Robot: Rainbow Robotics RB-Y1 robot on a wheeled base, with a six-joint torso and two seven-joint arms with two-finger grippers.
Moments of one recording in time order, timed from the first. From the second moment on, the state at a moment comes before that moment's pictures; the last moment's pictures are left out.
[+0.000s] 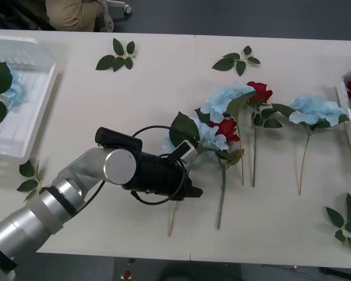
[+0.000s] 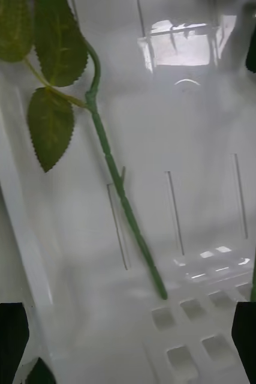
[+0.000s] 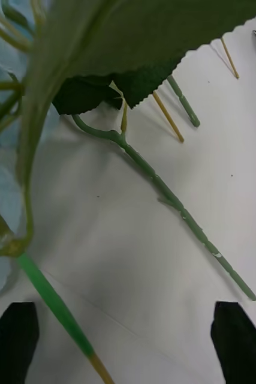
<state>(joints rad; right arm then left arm) -0.19 -0.79 -0.37 -1.42 -0.66 1.29 1.65 -0.46 0.38 -0.65 -1.40 1.18 0.89 -2.14</state>
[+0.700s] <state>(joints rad) -0.19 -0.72 -0.25 -1.70 -0.84 1.33 1.66 -0.46 0.38 -0.65 -1.40 1.19 0.80 -2.14</state>
